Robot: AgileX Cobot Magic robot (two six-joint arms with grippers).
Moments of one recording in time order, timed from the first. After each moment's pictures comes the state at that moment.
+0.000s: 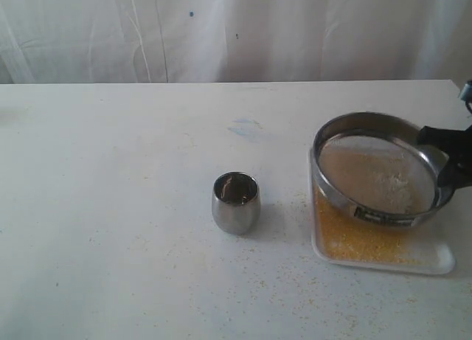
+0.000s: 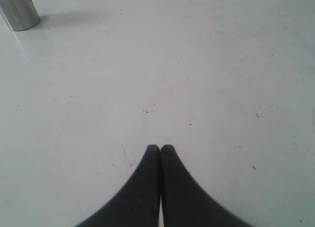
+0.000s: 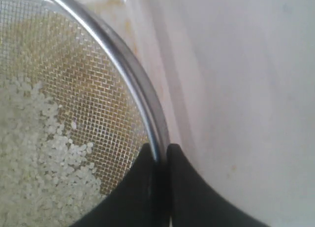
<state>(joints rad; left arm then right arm) 0.06 0.03 0.02 0.19 0.40 -0.16 -0.21 1.81 -1.12 0.35 0.72 -0.16</state>
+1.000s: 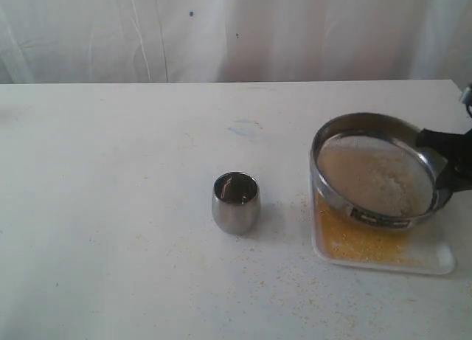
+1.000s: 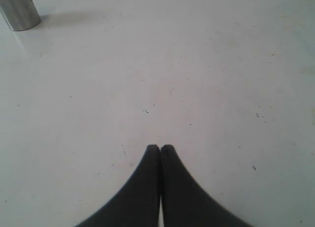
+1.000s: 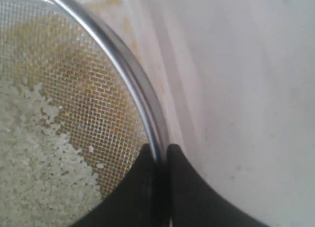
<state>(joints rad) 0.06 0.03 0.02 0.19 0.40 -0.16 -0.21 1.79 -1.07 0.37 0.65 -0.15</state>
